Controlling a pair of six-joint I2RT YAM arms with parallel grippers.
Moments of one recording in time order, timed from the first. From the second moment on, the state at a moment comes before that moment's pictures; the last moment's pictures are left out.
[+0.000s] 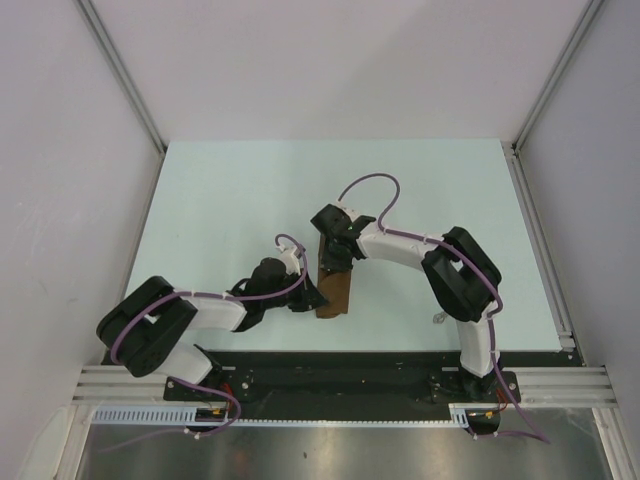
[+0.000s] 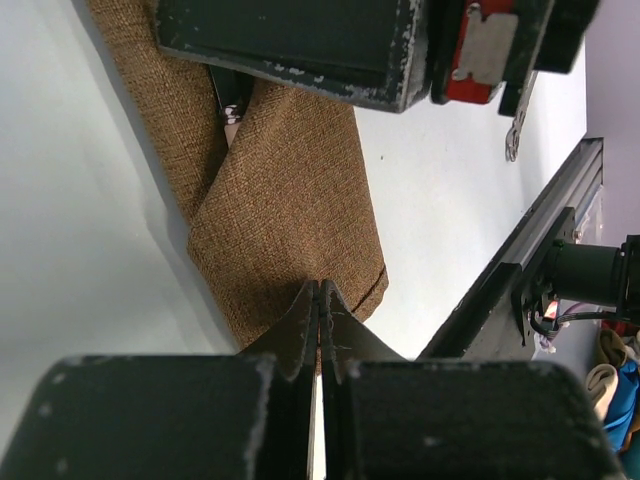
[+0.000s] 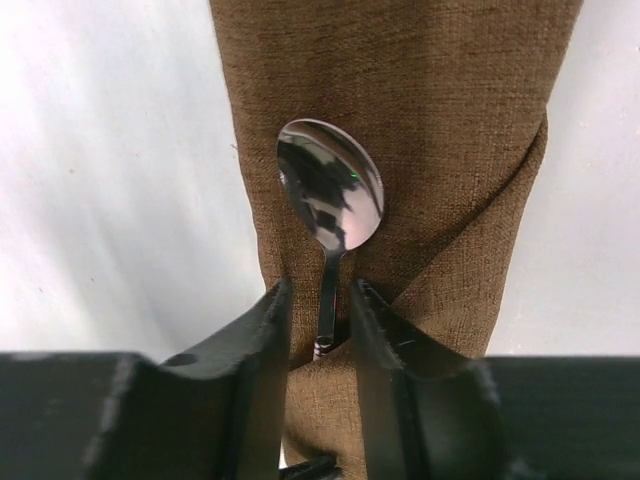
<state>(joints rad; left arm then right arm) -0.69 1.45 0.35 0.55 0.33 -0.79 0.82 1.99 1.41 -0.52 0.13 0.91</state>
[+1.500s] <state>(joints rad) -0.69 1.18 0.40 0.34 0.38 -0.72 0.06 1.33 0.65 -0.60 0.29 0.85</state>
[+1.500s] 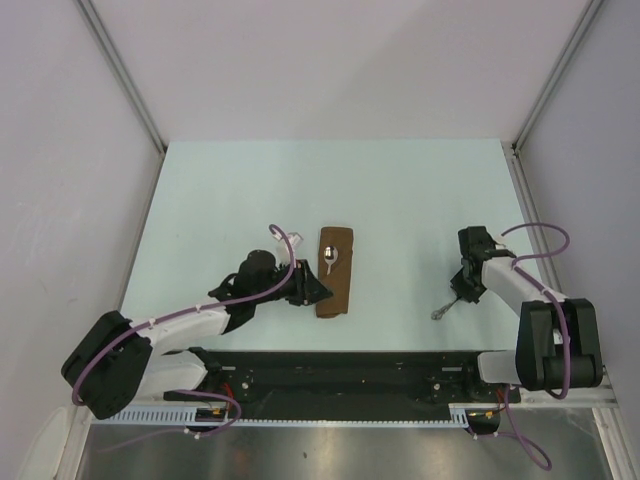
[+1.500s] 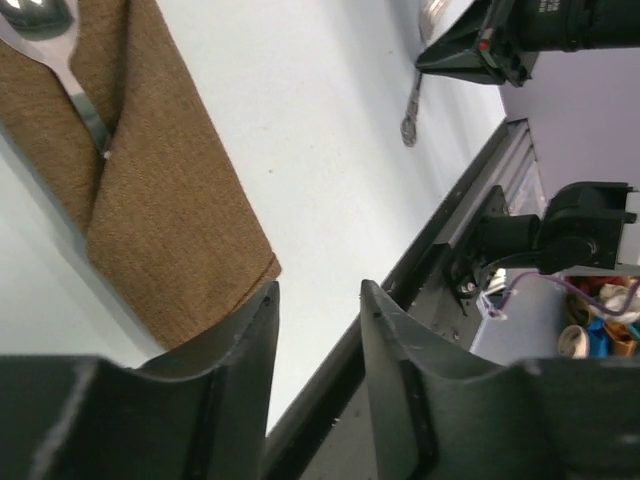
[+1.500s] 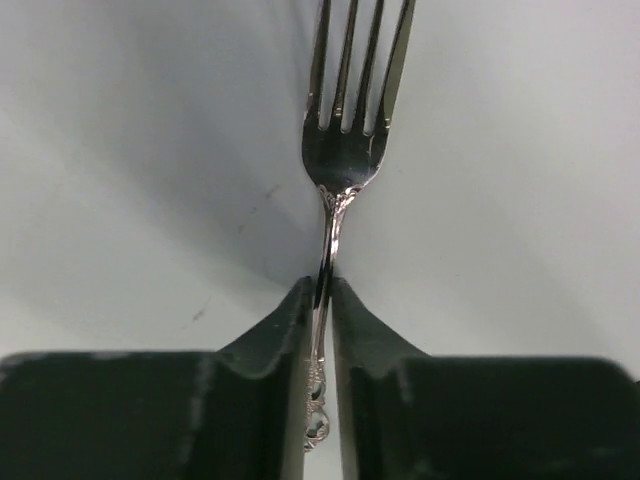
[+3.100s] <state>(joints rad) -0.84 1.62 0.61 0.52 0.55 -0.81 0.64 1.33 0.92 -0.41 0.15 0.99</state>
